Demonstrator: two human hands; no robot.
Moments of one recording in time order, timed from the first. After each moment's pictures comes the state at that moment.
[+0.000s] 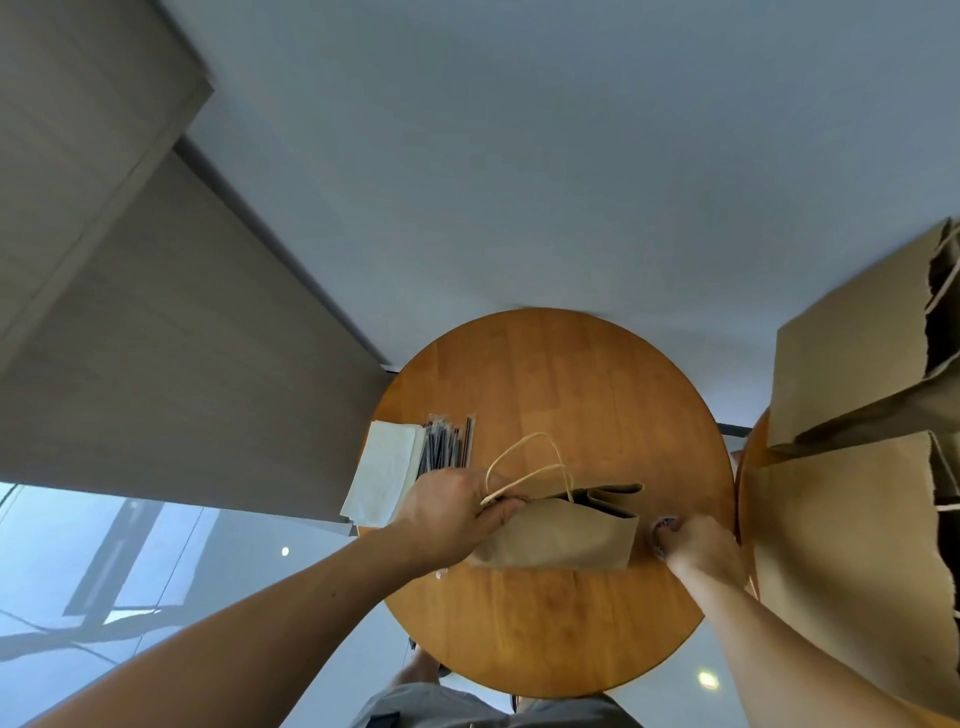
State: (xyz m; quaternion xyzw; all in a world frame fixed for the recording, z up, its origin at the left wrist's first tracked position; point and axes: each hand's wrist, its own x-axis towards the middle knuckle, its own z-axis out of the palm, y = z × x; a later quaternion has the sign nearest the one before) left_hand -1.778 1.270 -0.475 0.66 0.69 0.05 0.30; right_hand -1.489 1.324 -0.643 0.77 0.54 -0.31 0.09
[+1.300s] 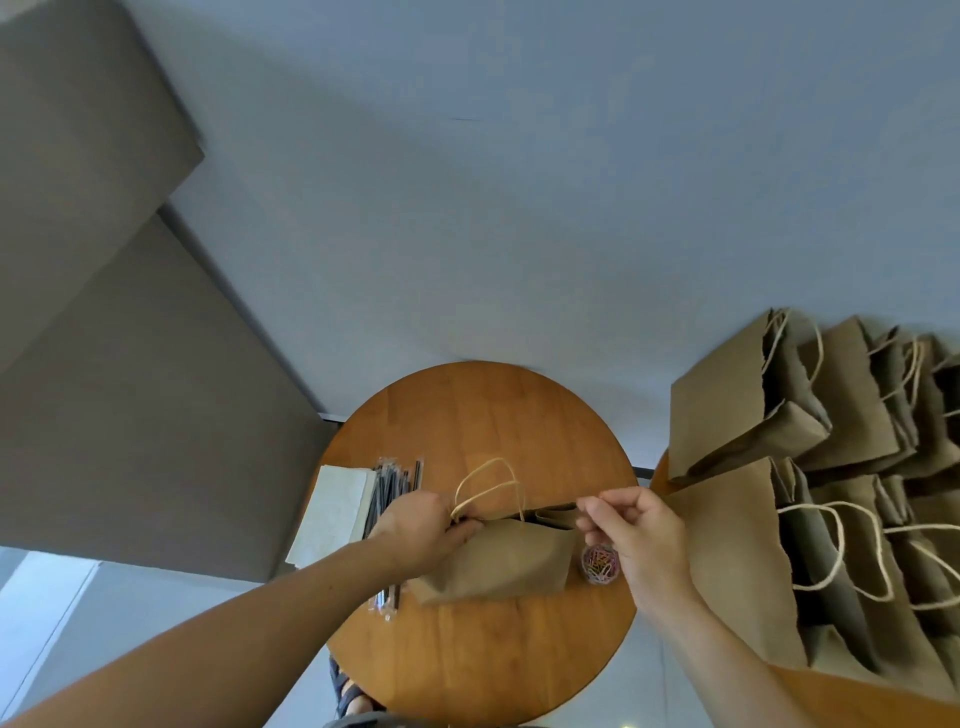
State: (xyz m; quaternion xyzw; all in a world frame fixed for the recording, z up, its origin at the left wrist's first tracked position) left_hand -1.777 1.282 -0.462 0.69 0.66 -0.03 0.31; right_hand -1.513 1.303 -0.475 0.59 0.42 -0.57 -0.39
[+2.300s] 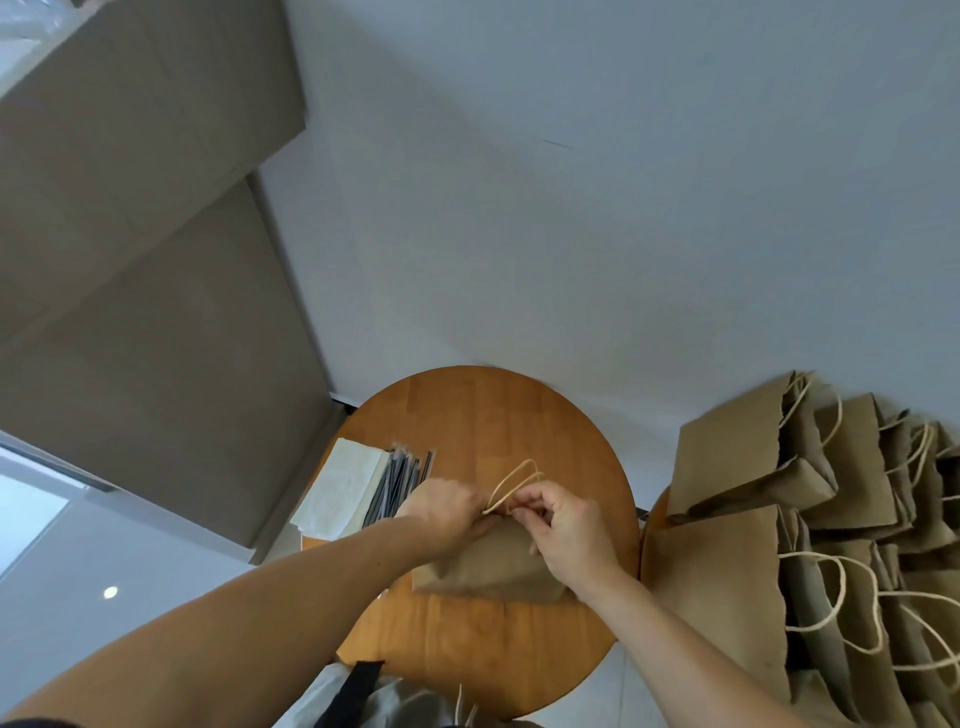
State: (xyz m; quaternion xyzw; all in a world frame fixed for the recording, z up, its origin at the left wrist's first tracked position) left_hand -1.777 1.275 -0.478 0.75 0.62 -0.03 0.20; right_hand -1.592 1.299 -0.452 0.53 0.72 -0.41 -0.18
